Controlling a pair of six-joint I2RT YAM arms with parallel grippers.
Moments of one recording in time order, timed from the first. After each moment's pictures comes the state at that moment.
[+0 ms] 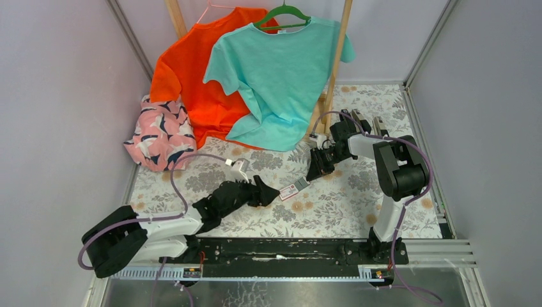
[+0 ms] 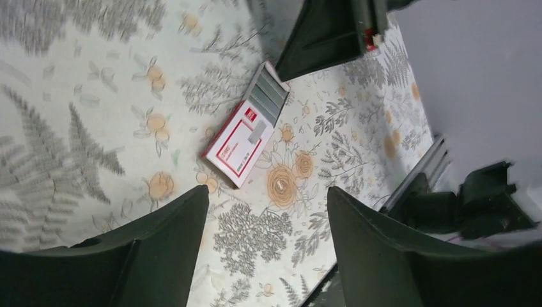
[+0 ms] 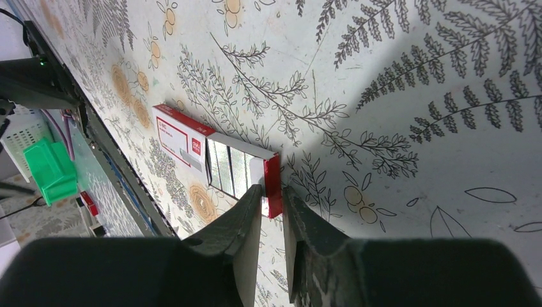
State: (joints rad) left arm -0.91 1.14 0.20 0.57 -0.09 -0.92; right arm 0.27 1.89 1.02 -0.47 -0.79 -0.05
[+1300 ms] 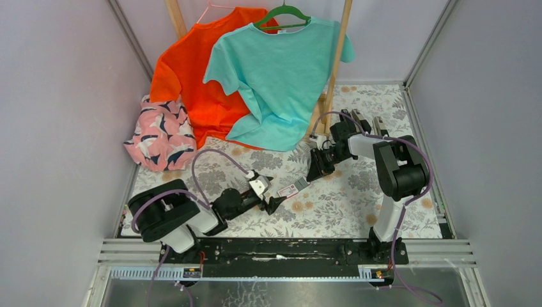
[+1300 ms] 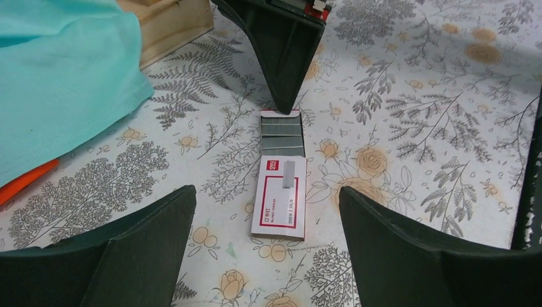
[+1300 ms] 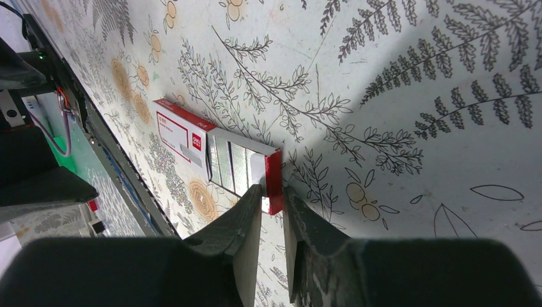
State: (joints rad) left arm -0.95 1.56 0.13 1.35 0.01 0.00; right arm 0.27 1.89 1.02 -0.48 -0.80 -0.07
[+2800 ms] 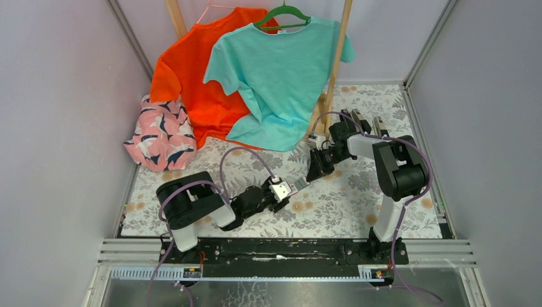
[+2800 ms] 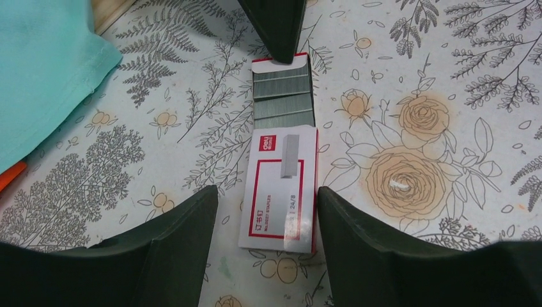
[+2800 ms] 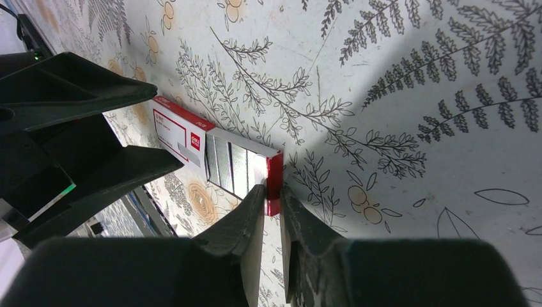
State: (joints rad) left arm -1.01 1.78 0.30 1.18 -0.09 0.19; right arm 0.29 1.89 1.02 -0.48 -0.78 -0.06
